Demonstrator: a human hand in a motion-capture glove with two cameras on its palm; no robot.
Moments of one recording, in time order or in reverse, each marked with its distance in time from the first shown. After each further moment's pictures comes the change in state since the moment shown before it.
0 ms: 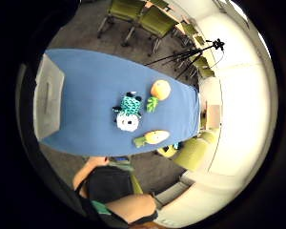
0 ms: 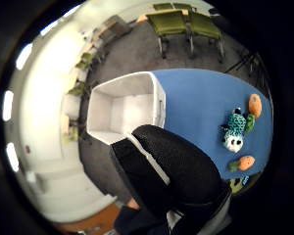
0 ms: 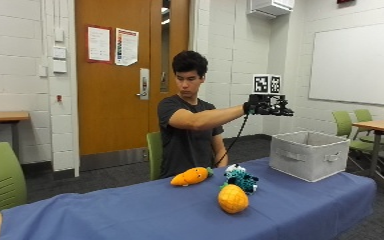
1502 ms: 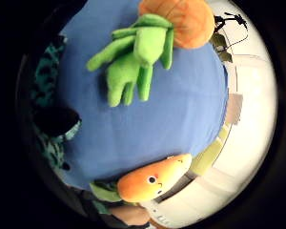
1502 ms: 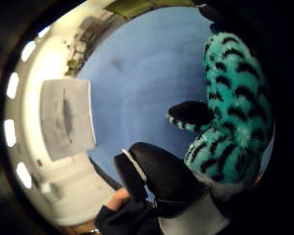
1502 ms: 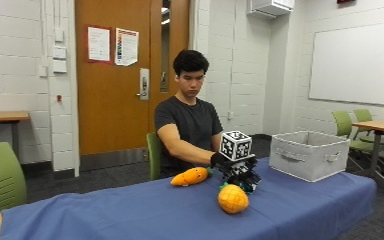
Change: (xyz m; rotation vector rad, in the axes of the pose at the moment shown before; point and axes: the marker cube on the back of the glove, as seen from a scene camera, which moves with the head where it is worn) arm 0.166 0.031 0.238 -0.233 -0.088 0.102
